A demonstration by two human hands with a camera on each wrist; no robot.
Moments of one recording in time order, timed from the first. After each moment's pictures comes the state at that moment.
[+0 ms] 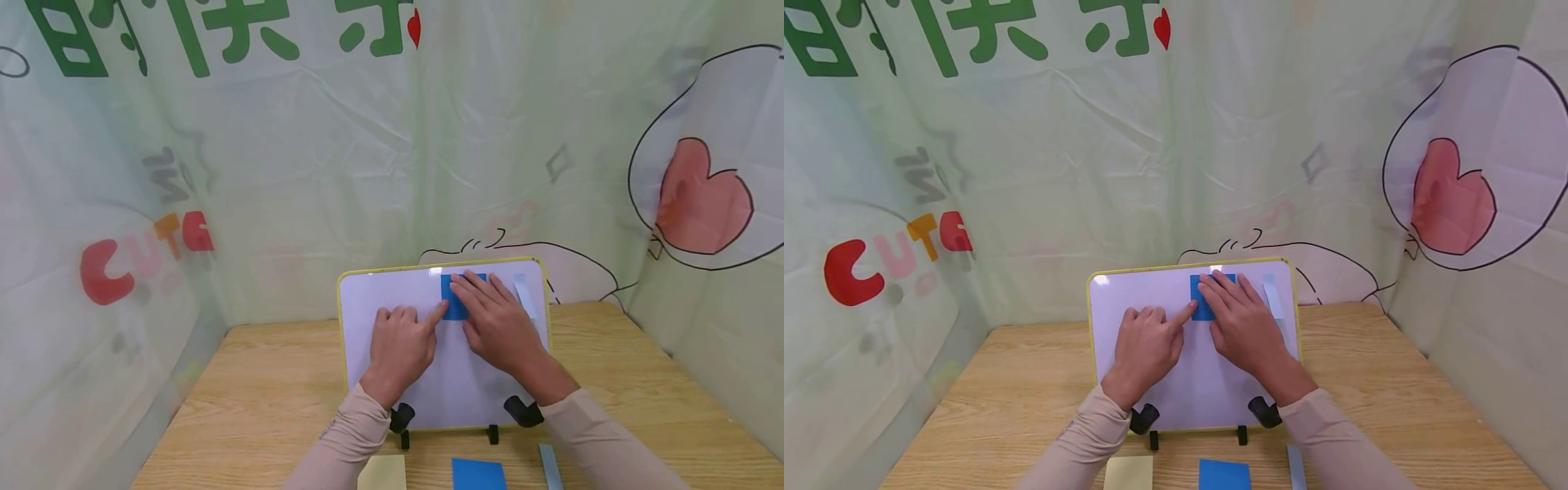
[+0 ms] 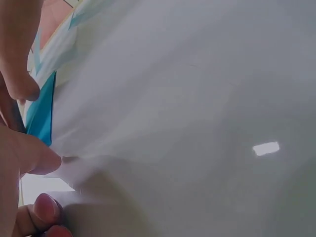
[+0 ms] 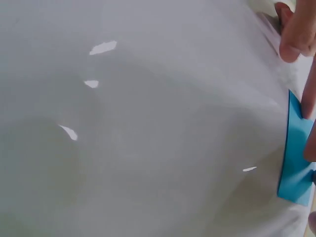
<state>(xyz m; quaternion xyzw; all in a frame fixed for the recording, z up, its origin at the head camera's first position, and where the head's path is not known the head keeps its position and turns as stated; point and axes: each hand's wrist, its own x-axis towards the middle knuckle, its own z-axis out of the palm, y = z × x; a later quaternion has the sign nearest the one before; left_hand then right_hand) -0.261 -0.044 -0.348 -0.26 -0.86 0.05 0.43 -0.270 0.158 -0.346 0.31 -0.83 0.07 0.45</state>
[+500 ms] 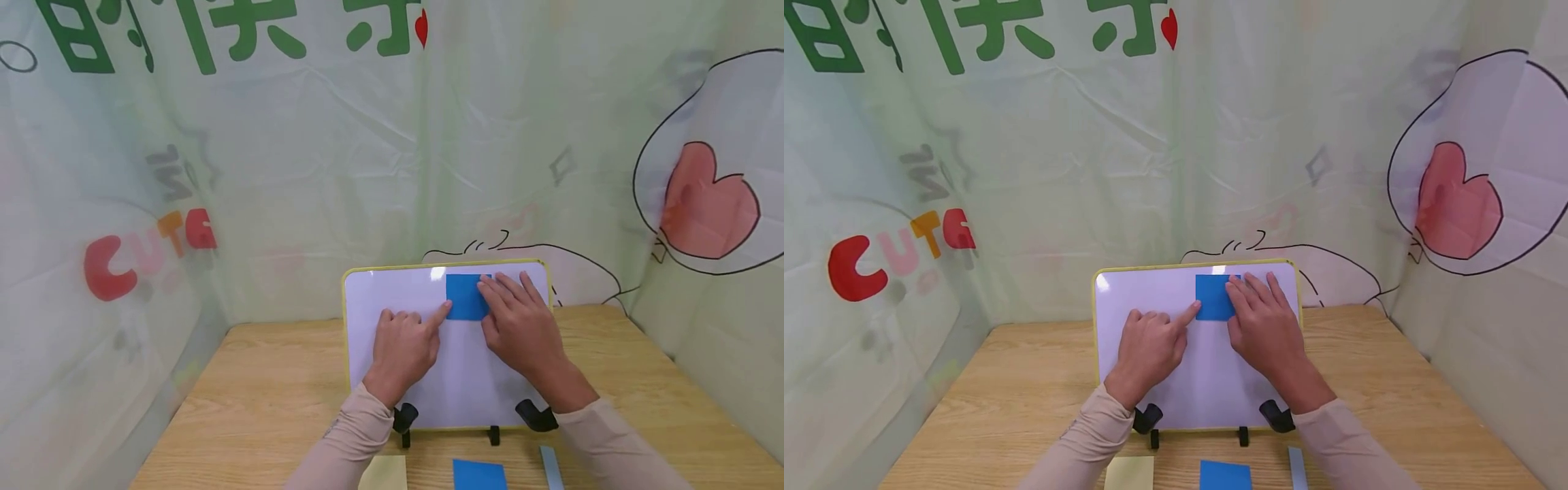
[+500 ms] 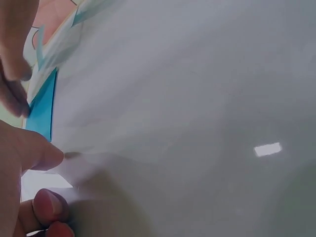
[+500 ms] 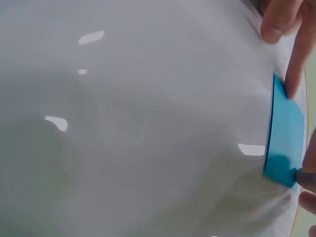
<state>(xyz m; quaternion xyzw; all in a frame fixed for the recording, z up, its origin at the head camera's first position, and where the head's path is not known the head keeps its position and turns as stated) -0.265 -0.047 -0.353 -0.26 -0.87 0.05 0.41 -0.265 0.171 -0.343 0.25 -0.83 0.06 0.50</state>
